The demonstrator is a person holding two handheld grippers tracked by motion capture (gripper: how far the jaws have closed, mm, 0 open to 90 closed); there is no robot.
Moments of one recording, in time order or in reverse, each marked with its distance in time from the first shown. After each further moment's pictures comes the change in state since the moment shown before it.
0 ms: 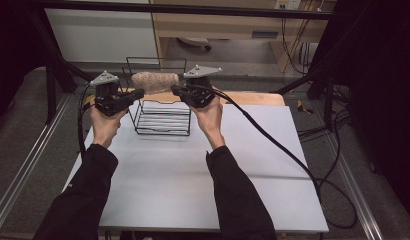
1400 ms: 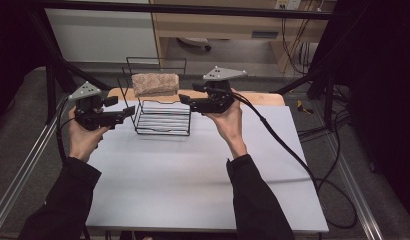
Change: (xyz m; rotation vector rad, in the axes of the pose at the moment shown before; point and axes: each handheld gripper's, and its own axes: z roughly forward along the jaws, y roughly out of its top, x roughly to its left) left arm -0.001 -0.026 -0.050 0.039 0.027 0.050; right arm -0.001 -0.003 -0.061 -0.032 0.025 0.015
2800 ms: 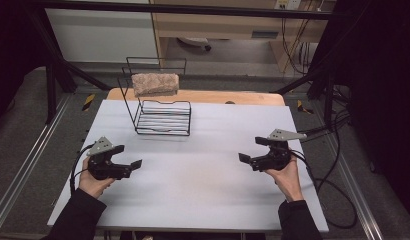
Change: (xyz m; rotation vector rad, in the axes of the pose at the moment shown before) left arm -0.028 -0.133 0.007 0.137 -0.075 0.013; right arm -0.051 -0.186 -0.121 0.128 -0.033 0.183
